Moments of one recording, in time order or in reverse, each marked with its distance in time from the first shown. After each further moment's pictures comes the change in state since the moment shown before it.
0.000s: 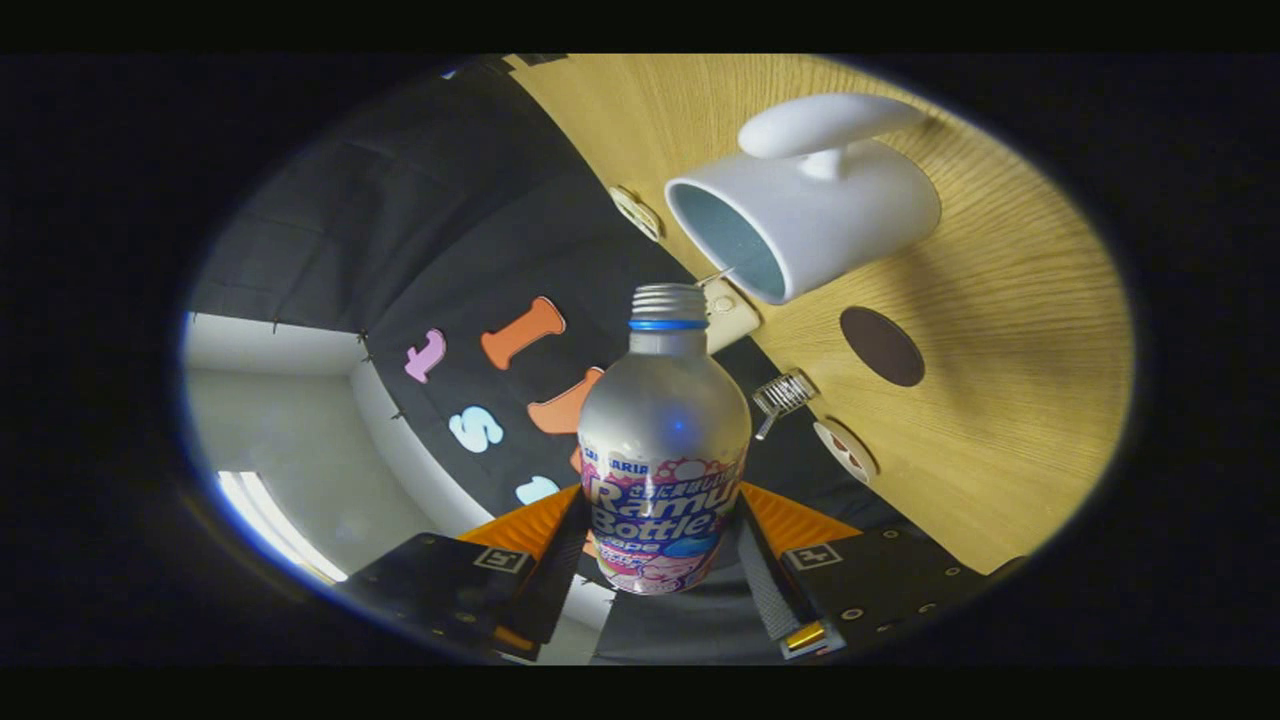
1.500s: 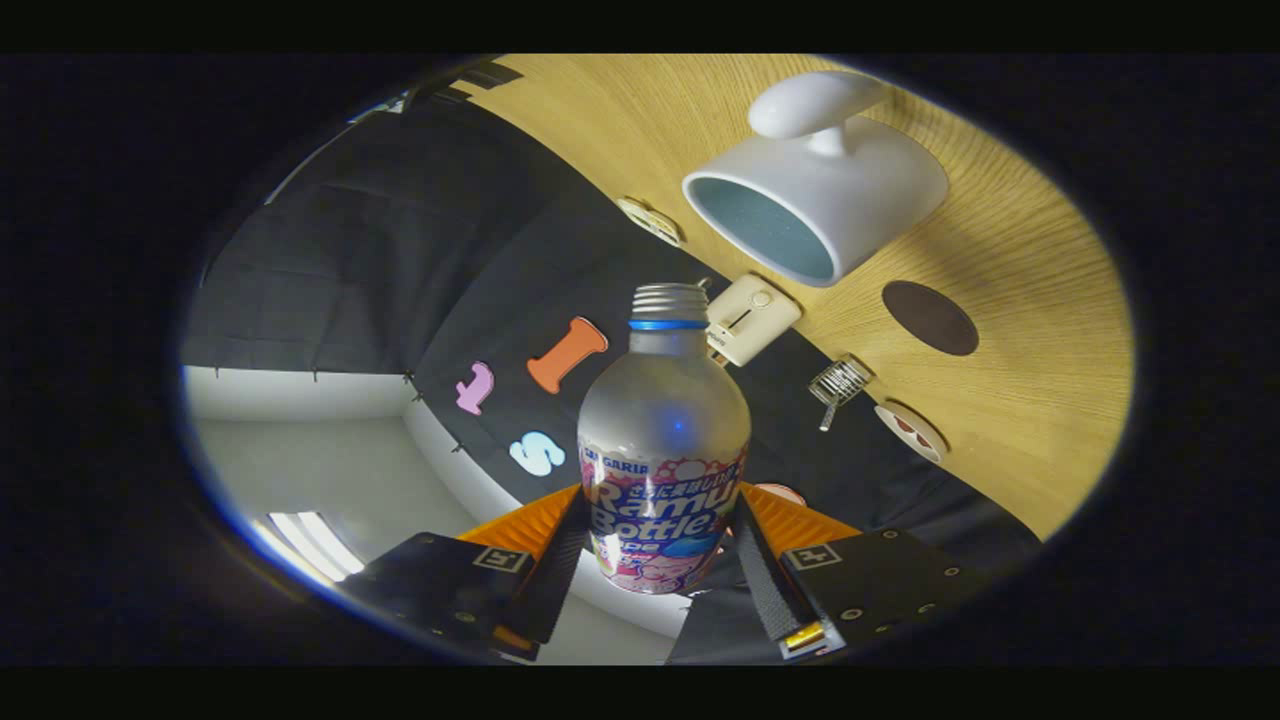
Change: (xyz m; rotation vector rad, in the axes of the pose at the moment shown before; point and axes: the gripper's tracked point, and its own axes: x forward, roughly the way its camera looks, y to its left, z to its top) arm 0.006 0.037 0.006 0.173 -0.035 0.178
